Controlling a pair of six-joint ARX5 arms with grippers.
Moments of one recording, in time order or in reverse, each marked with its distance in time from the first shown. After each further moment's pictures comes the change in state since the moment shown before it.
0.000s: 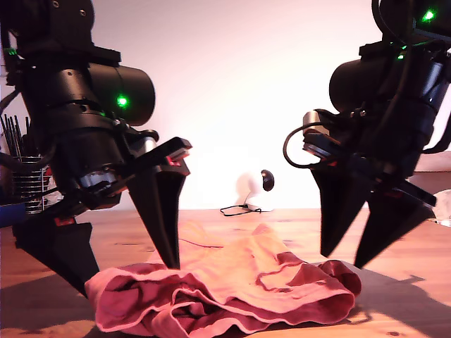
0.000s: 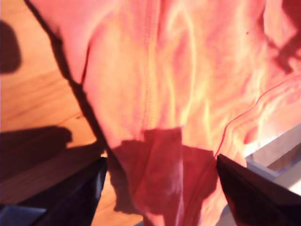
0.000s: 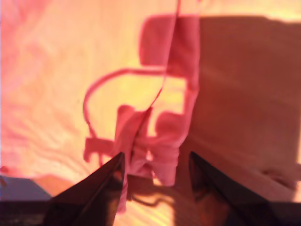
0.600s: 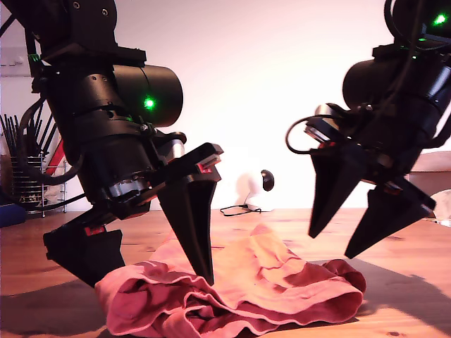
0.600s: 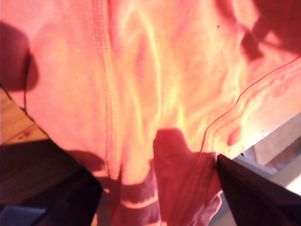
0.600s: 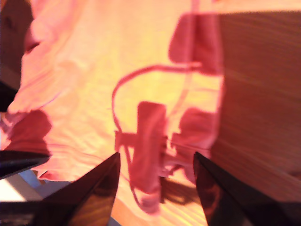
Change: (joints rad) left arm -0.068 0.024 0.004 0.058 0.004 -0.019; right arm 0.001 0.002 0.000 0.009 -0.106 0.040
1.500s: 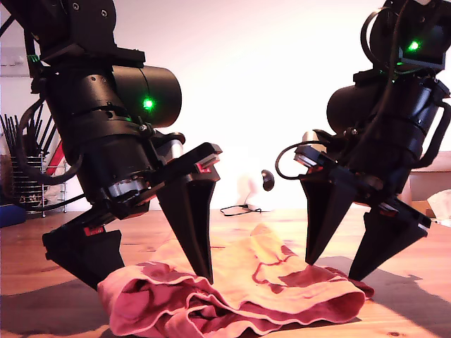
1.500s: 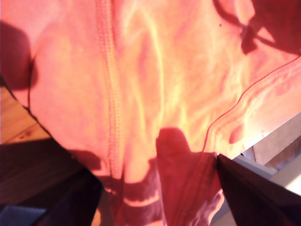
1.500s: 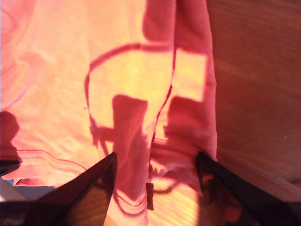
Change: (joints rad) left arm -0.005 0.000 0.000 0.000 0.000 0.000; right arm 0.006 0.106 0.060 -0.064 0.021 -0.001
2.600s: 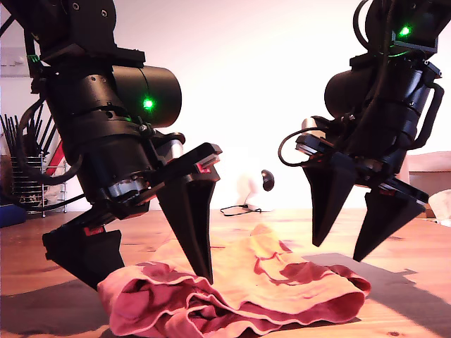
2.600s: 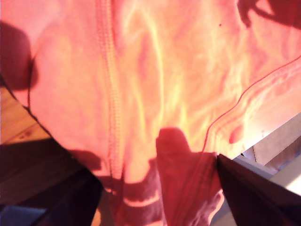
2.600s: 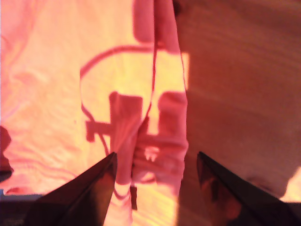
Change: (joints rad) left arm 0.000 0.000 0.000 0.000 0.000 0.000; right arm -0.014 0.005 0.085 -0.080 0.091 -0.026
